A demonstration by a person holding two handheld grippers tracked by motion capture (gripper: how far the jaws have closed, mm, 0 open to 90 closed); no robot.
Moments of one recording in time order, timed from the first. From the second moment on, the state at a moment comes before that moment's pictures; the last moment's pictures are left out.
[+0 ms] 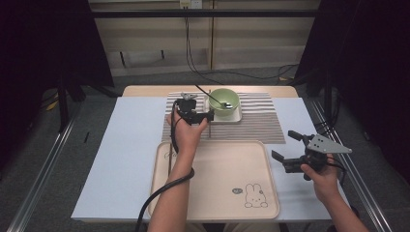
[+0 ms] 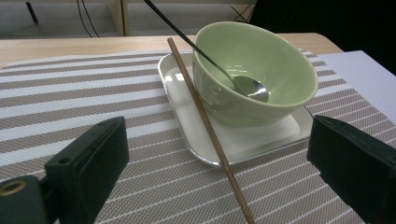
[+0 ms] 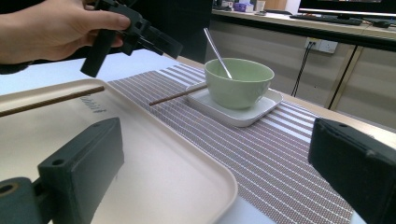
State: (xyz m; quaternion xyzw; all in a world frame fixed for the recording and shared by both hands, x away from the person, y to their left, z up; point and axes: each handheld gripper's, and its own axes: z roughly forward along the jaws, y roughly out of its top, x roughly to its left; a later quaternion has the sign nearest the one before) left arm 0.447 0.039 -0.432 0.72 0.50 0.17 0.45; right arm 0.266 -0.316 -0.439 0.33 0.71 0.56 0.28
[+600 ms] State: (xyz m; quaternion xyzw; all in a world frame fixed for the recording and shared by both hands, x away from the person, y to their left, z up) left arm 0.473 0.022 -0.444 0.74 0.50 0.14 0.43; right arm 0.268 -0.316 -0.439 0.32 0.71 0.56 0.28
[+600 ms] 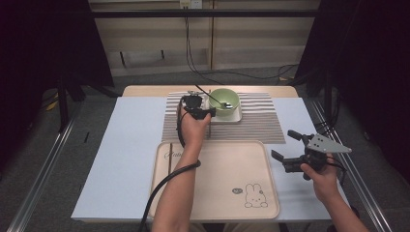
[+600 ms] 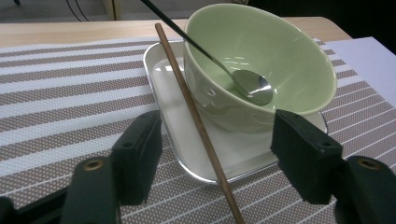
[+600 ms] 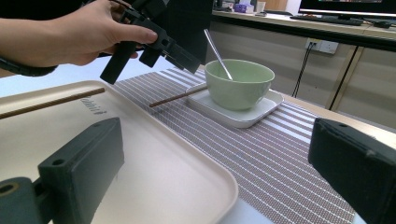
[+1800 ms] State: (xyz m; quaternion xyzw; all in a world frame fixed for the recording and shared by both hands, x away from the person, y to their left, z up) left arm 0.492 0.000 -0.465 0.75 0.54 0.14 0.35; right arm 0.269 -0.316 -0.440 0.33 0.71 0.56 0.28
